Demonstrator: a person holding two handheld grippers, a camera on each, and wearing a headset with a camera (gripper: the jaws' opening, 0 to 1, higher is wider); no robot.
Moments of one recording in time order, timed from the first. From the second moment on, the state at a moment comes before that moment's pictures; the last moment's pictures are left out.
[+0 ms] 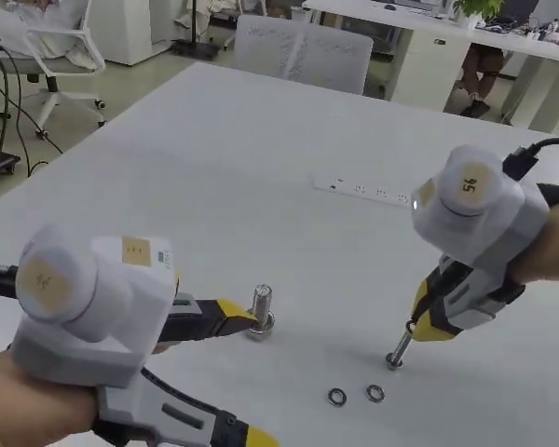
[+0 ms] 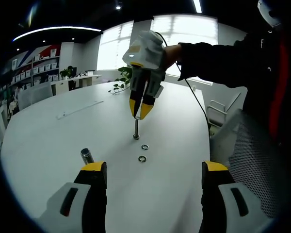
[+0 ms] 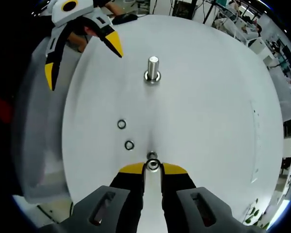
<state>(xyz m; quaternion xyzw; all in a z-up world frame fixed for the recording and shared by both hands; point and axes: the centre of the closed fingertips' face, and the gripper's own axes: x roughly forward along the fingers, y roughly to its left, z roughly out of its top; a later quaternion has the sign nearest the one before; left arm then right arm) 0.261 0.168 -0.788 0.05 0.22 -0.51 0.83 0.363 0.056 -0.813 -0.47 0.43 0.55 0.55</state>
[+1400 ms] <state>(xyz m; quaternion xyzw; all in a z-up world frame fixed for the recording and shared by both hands) 0.262 0.170 -0.791 0.05 0.23 -0.50 0.83 0.368 0.055 -0.869 -0.47 0.45 0.55 0.52</state>
